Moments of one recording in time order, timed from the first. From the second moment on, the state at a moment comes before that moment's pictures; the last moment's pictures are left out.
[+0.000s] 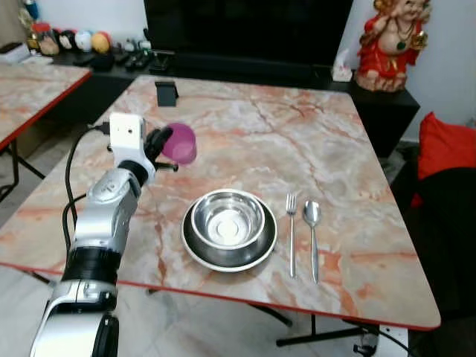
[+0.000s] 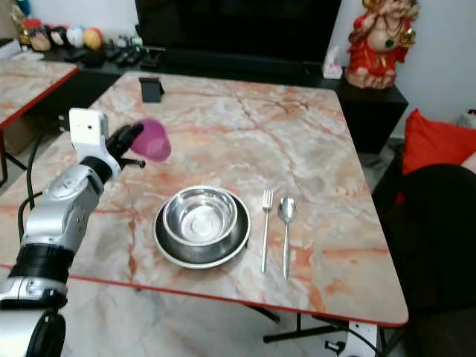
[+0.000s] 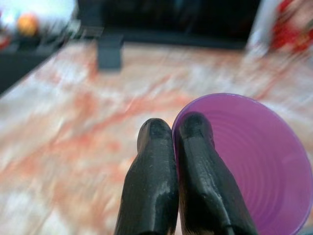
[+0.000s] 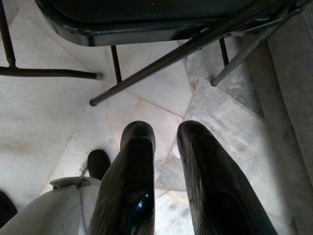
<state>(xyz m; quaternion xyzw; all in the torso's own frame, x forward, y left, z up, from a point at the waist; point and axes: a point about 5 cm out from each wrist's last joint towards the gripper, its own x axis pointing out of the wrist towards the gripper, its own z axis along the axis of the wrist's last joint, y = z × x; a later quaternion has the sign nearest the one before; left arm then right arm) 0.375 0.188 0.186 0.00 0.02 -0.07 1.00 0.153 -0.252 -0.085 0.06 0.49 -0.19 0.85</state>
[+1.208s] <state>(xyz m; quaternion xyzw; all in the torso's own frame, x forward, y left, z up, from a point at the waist) 0.376 0.188 0.167 -0.02 0.15 -0.06 0.99 0.153 -0.251 -0.085 0.06 0.49 -0.19 0.85</state>
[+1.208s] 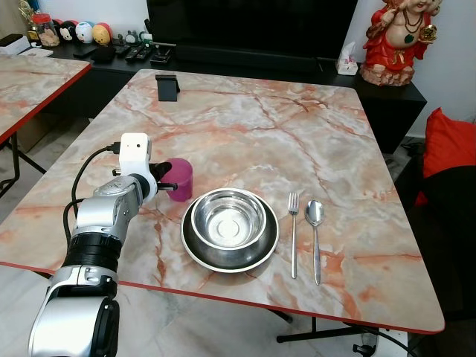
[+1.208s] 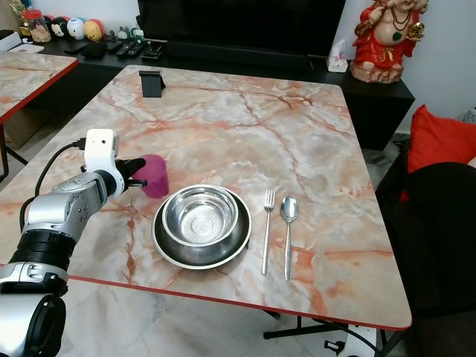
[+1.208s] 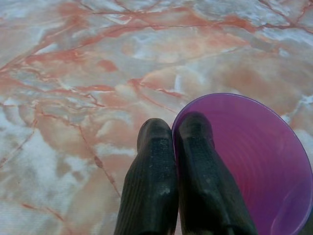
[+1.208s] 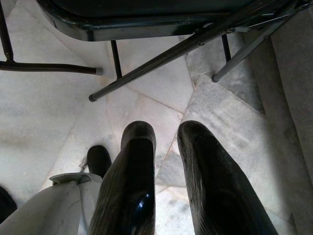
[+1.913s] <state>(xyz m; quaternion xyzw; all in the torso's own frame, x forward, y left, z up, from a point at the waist) 0.376 0.184 0.170 -0.02 0.15 -0.07 0.99 0.153 -0.252 -0.085 0.06 0.49 -0.19 0.85</state>
